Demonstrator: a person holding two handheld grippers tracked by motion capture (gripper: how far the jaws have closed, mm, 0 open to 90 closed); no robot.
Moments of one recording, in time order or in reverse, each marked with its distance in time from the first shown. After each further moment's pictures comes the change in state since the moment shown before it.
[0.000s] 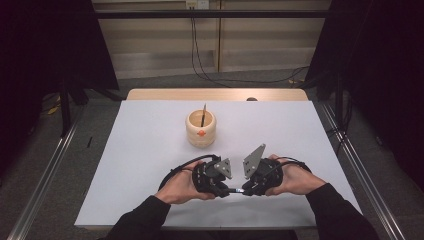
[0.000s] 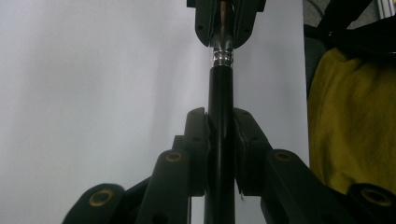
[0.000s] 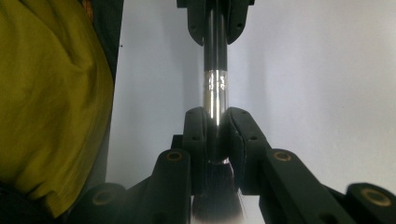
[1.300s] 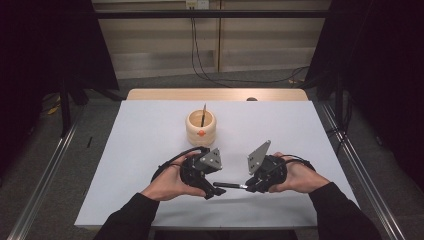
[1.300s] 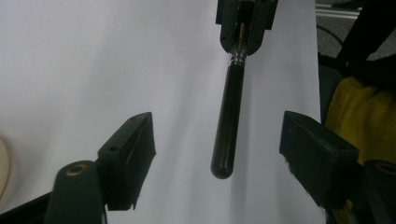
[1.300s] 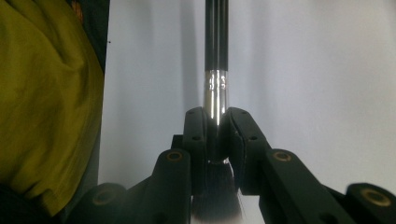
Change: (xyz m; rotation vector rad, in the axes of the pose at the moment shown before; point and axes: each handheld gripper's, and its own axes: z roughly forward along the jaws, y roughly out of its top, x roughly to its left) left arm 0.002 -0.008 -0.029 -0.116 0.087 -0.025; right arm -0.004 -0.007 -0.008 -0.005 -0.021 0.051
